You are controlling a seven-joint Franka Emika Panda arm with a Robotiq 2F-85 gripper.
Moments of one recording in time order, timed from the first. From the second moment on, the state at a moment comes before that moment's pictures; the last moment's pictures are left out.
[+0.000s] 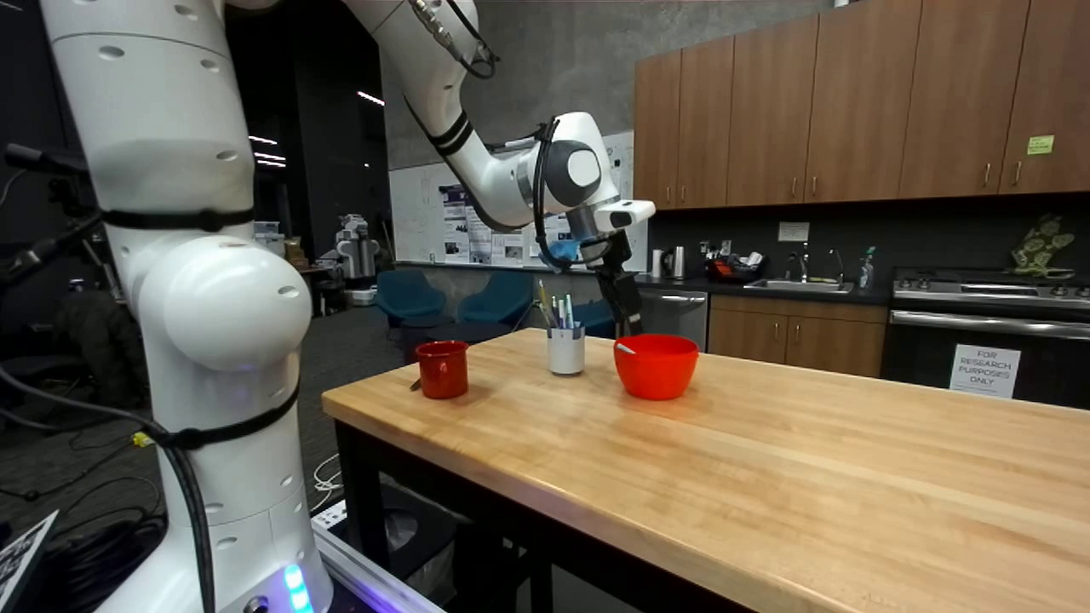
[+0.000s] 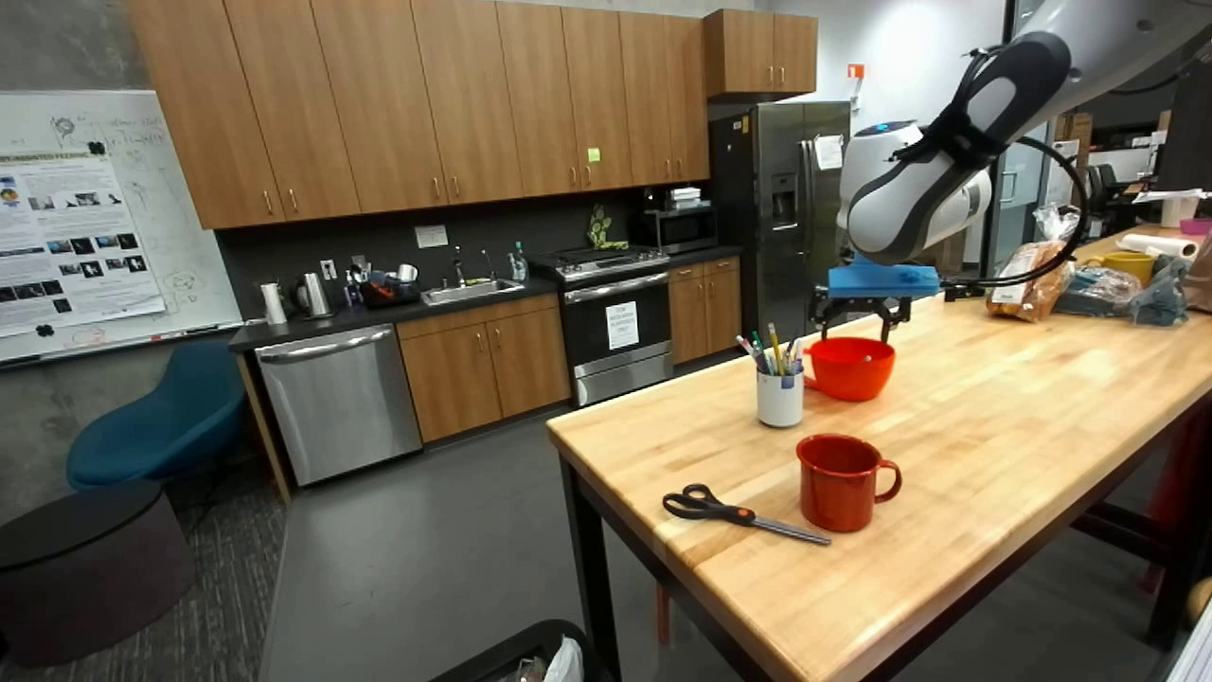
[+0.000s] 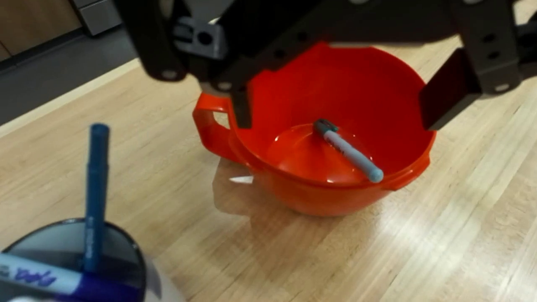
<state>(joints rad) -0.18 -0.09 -0.14 -2.39 -0.29 2.58 0.77</state>
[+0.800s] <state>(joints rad) -0.19 -0.02 -0.17 -2.35 -0.23 2.61 0.64</state>
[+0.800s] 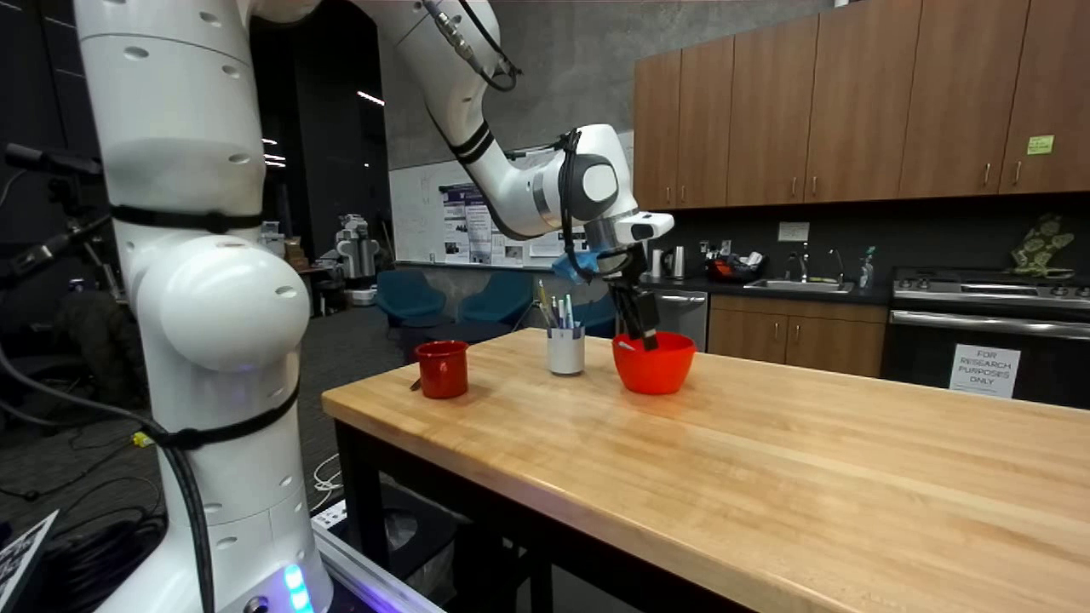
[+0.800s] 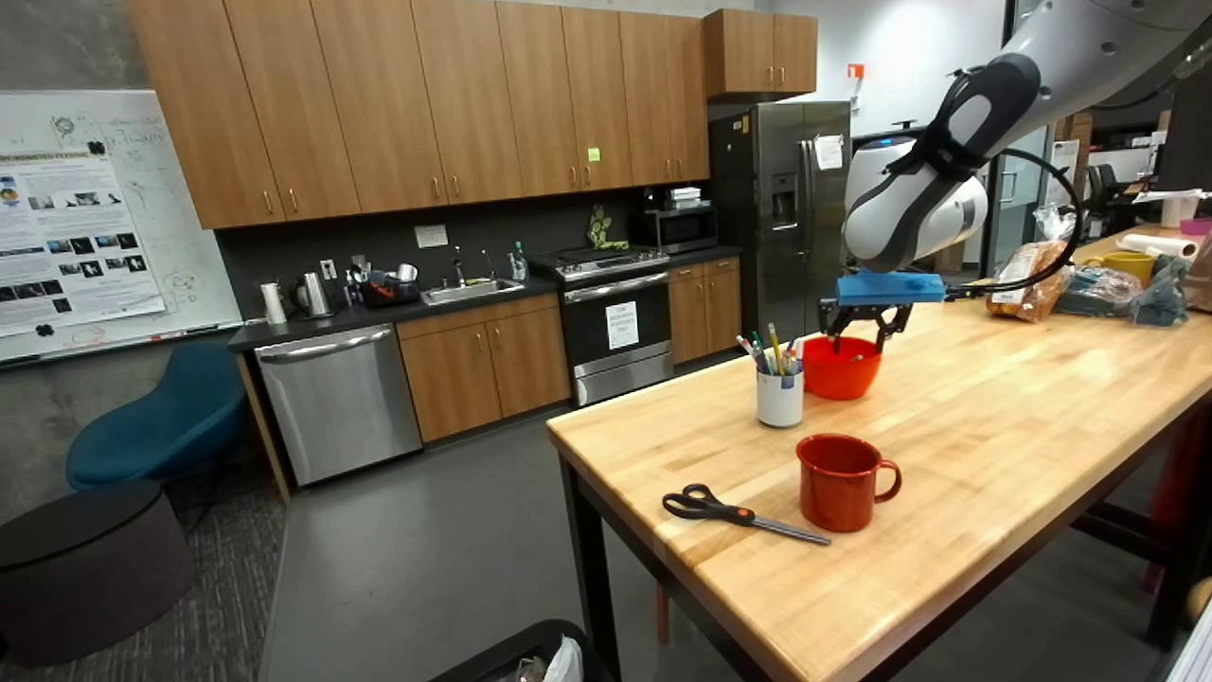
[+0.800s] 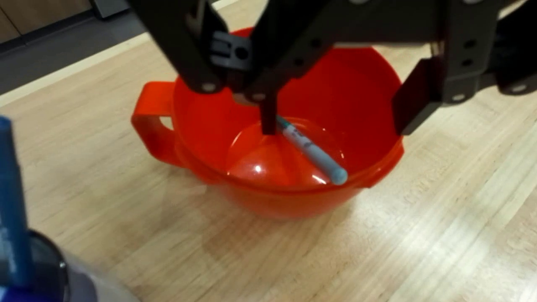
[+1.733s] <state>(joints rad) -0.18 -0.02 -0.16 -2.34 -0.23 2.63 0.61</state>
